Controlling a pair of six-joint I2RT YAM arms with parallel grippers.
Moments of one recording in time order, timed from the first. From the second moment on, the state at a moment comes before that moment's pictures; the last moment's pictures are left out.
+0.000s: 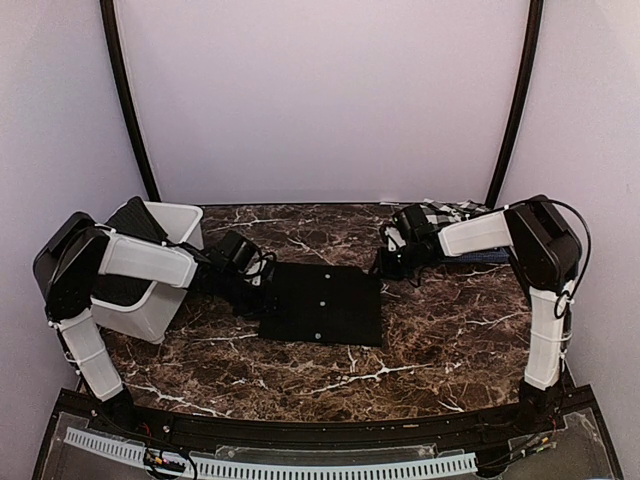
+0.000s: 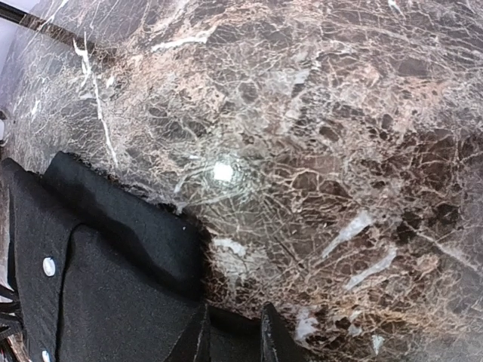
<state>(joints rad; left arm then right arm) -0.64 1.78 0.97 -0.19 0.38 -0.63 0.51 2.03 1.27 -0.16 -0.26 0.44</state>
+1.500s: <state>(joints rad) -0.61 1.94 1.22 -0.40 0.15 -0.50 0.52 1.45 1.09 -0.19 -0.17 0.42</state>
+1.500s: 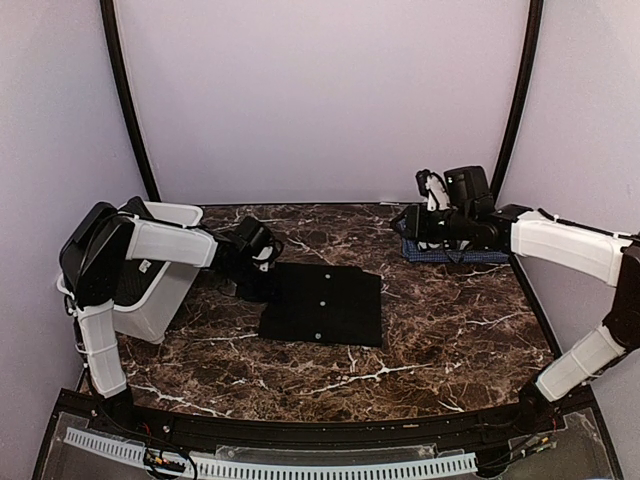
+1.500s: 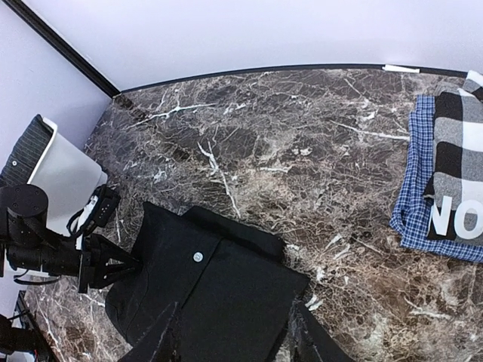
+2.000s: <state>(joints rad) -0.62 1.89 1.23 -0.47 0.15 -0.52 0.58 1.53 1.03 -0.17 -0.17 0.44</state>
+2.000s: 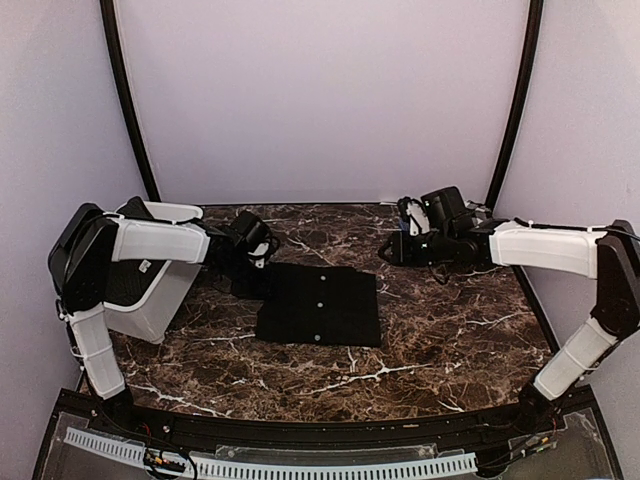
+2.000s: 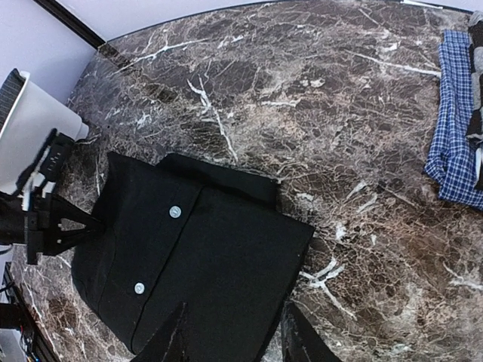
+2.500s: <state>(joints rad) -0.60 1.68 1.27 -0.69 0.12 -0.45 0.73 1.77 1.08 -0.15 -0.18 0.48</state>
